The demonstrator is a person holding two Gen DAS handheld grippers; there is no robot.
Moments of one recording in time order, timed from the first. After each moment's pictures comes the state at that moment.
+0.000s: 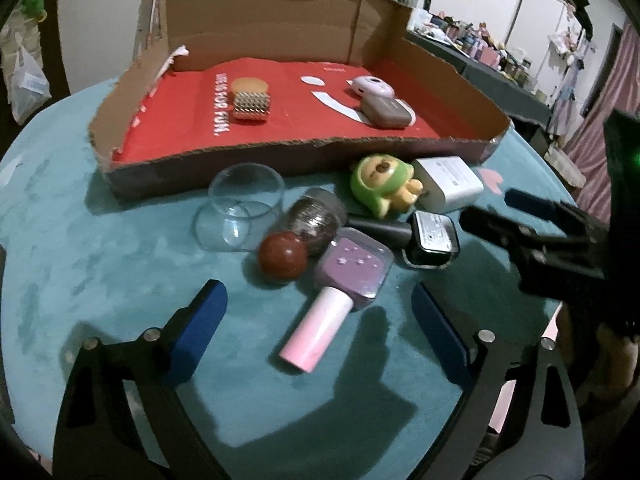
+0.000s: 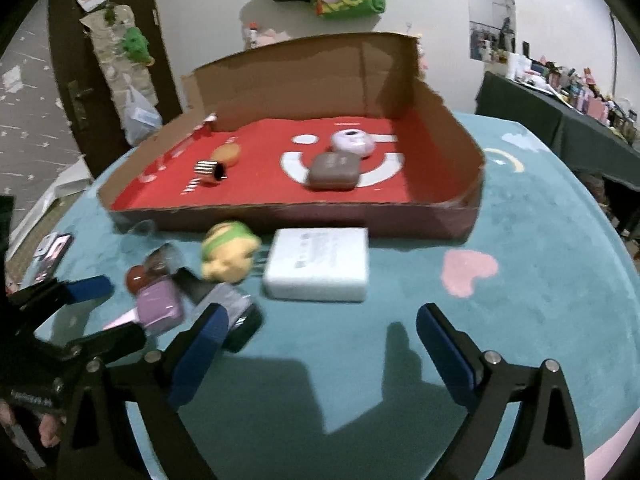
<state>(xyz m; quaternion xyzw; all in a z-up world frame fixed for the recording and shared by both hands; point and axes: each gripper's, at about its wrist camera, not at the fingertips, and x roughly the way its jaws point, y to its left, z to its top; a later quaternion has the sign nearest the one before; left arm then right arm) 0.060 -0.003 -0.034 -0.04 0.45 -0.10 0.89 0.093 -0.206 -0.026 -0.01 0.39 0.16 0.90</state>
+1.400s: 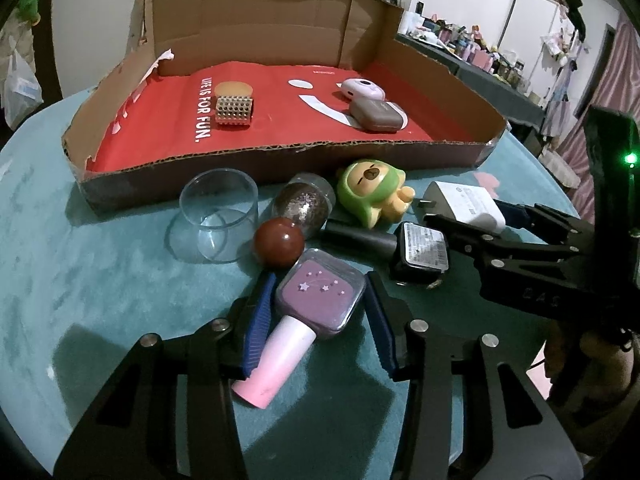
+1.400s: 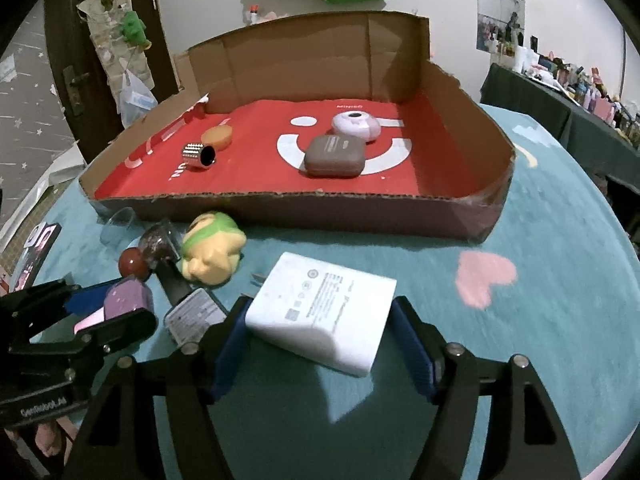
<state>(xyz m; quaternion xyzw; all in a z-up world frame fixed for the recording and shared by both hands) 0.066 -0.008 -0.038 -0.04 0.43 -0.12 0.89 0.107 -0.196 -0.041 -0.03 0.41 0.17 0.89</state>
